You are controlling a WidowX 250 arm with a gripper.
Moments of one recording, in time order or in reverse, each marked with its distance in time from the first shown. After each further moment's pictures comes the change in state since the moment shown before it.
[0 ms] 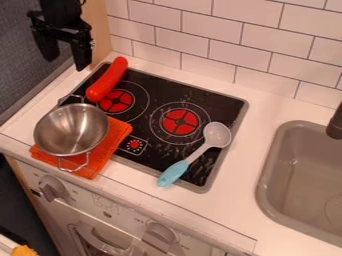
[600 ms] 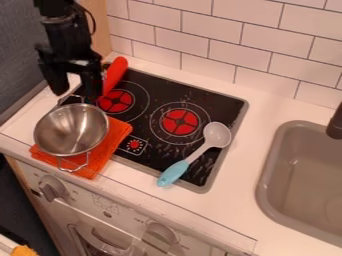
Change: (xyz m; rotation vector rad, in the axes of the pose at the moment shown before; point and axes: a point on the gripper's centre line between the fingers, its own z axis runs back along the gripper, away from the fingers) arm -0.051 -0.056 -0.008 -0.103 0.061 0.002
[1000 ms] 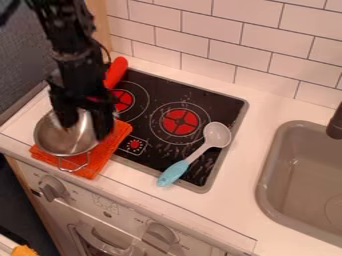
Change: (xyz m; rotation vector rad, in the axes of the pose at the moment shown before) arm -0.028 -0.029 -0.024 0.043 0.028 -0.073
